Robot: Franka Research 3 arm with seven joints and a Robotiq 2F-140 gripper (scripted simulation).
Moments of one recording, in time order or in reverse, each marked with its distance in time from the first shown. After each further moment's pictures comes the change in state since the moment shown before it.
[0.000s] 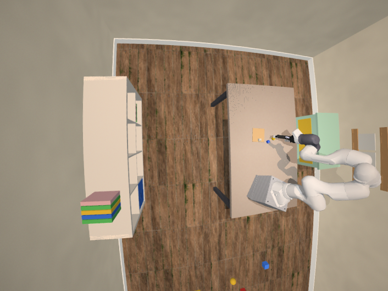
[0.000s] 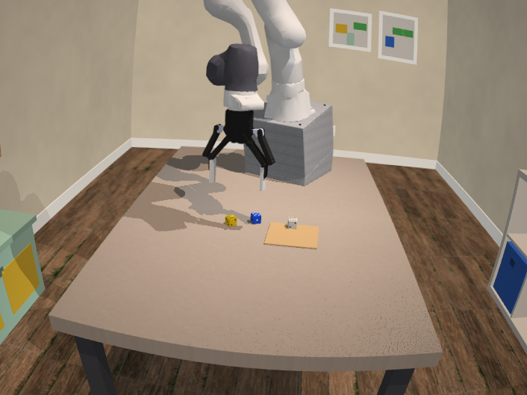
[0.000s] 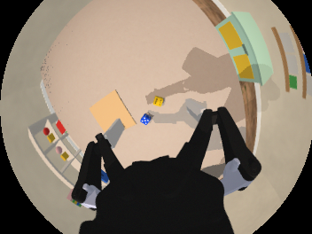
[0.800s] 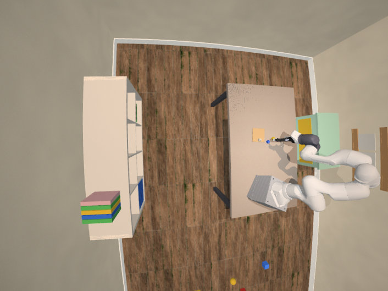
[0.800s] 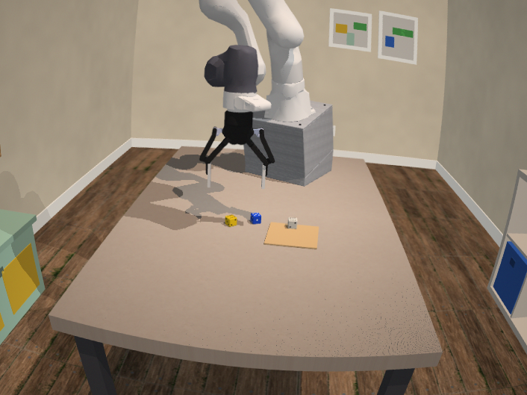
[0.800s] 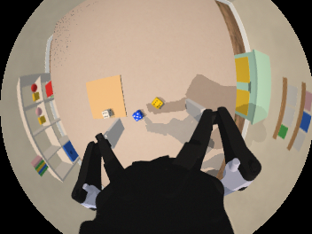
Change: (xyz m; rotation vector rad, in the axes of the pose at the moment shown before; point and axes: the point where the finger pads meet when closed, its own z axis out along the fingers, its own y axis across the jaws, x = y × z) arm -0.001 0.003 0.004 -0.005 -0.001 -0.395
